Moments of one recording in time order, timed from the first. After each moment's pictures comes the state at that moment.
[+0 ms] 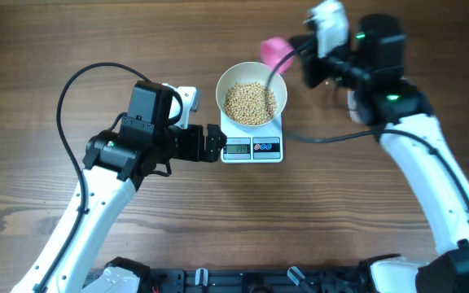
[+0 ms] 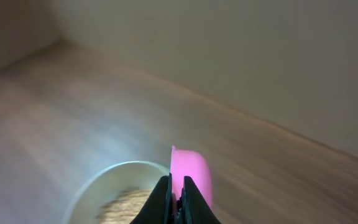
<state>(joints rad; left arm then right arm) -0.33 1.26 1.07 -0.81 0.32 -0.25 0.17 1.49 1.26 -0.20 -0.44 -0.12</state>
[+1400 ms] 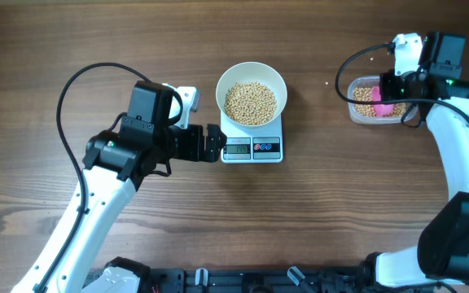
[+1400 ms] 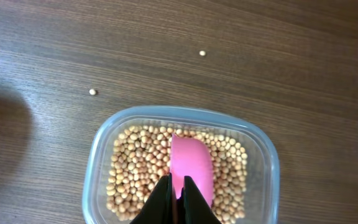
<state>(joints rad) -0.33 1.26 1.07 -0.81 0.32 -0.25 -0.17 1.65 1.26 -0.57 -0.09 -0.30</state>
